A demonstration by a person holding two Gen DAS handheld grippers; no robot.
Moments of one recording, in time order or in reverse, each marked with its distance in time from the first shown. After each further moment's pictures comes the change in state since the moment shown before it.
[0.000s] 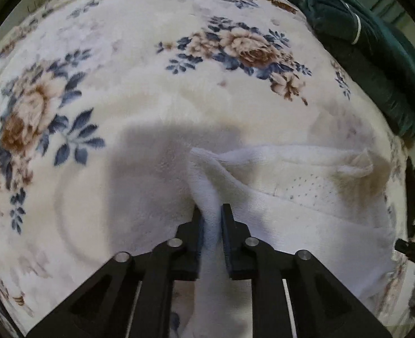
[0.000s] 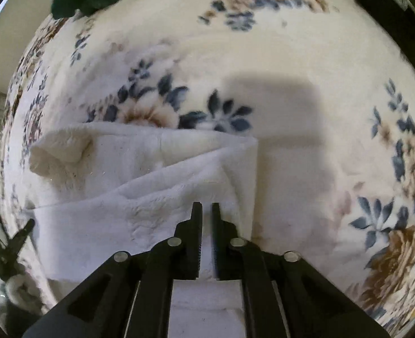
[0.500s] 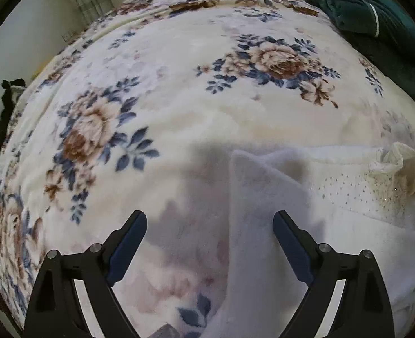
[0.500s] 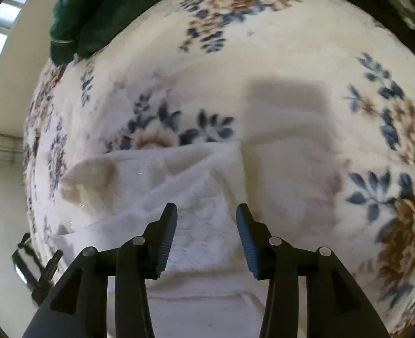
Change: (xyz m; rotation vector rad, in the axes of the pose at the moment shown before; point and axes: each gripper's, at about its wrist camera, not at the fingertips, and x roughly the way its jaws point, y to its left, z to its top) left arm -0.022 -0.018 -0.011 0.050 -0.092 0.301; right arm -0.023 -0.008 -0.021 0.055 -0.020 0.113
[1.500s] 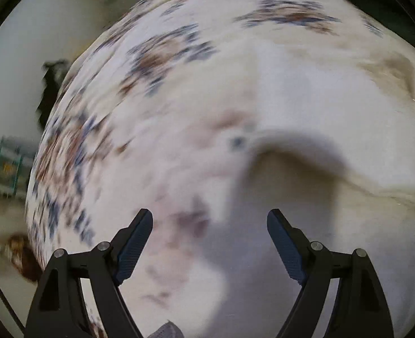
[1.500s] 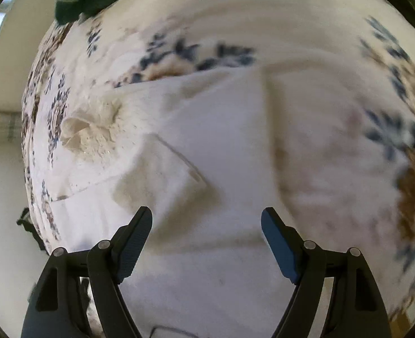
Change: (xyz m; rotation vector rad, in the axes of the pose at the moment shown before) left arm -0.080 0.026 -0.164 -0.033 0.073 0.257; right arm -0.001 0.010 -0.048 -0.024 0.109 0.028
